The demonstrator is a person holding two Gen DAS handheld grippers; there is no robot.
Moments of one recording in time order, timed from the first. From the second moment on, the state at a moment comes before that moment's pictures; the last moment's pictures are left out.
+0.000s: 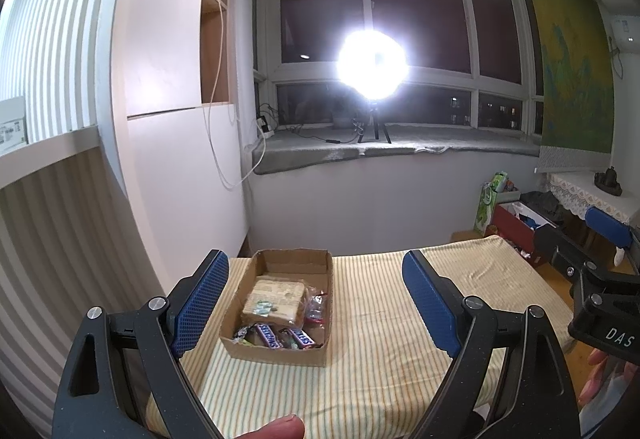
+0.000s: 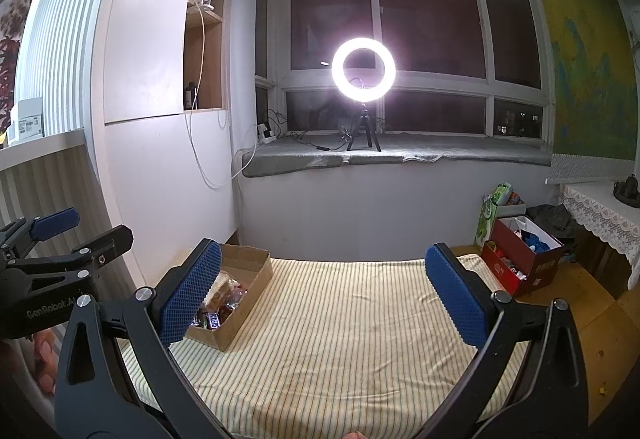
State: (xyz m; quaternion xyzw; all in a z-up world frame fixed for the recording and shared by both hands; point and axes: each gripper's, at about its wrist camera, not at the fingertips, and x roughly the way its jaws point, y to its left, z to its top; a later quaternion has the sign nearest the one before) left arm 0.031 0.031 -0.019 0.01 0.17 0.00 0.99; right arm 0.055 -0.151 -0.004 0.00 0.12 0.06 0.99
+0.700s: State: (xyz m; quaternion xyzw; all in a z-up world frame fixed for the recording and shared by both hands) left arm 0.030 0.031 -0.022 0.01 0.17 0.00 0.98; right arm 0.056 -0.152 -0.005 0.00 0.12 0.06 0.99
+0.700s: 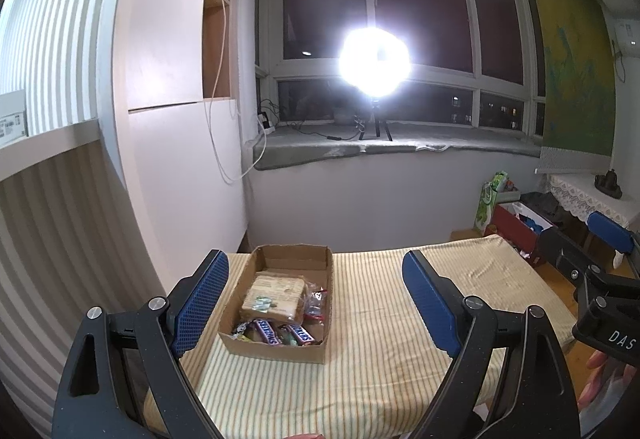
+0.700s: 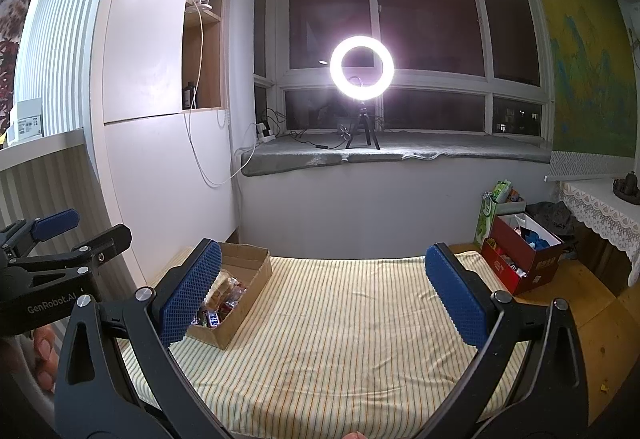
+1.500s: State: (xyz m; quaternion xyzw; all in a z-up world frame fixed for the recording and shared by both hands) left arm 0.027 0.029 -0.023 0.02 0.16 0.00 0.99; right arm 0.051 -0.150 -0.013 0.00 0.13 0.05 0.99
